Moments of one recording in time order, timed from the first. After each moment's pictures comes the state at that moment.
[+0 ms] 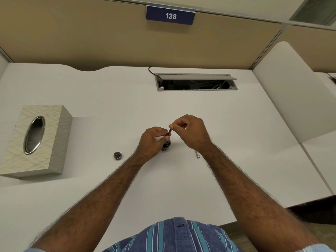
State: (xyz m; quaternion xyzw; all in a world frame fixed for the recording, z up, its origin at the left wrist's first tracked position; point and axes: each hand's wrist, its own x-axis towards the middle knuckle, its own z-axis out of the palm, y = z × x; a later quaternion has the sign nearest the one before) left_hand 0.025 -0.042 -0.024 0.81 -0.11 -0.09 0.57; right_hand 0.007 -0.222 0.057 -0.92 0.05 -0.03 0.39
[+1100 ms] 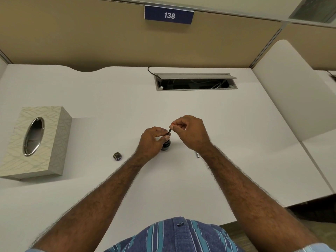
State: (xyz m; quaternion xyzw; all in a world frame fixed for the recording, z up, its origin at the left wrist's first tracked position) left_hand 0.026 -0.043 -0.024 0.82 -0.11 -0.08 0.55; right_hand 0.006 -0.221 0.056 -0.92 0.05 -0.03 0.38
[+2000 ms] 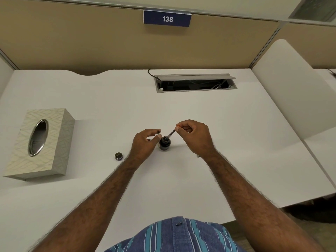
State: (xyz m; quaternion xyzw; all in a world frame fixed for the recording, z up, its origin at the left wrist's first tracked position) left_hand 0.009 -0.025 -0.009 0.80 0.00 -0.08 0.60; right_hand -0.019 -0.232 0.050 -0.88 0.09 -0.06 0.47
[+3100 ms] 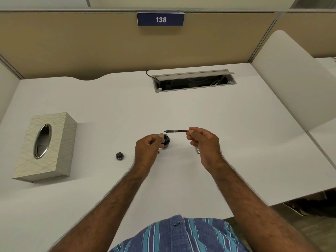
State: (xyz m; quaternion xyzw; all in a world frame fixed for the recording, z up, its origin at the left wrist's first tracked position) left_hand -0.033 -0.047 0.014 0.71 0.12 -0.11 0.68; right_hand -0.061 -0.253 0.029 -0.59 0.27 -0.04 0.76
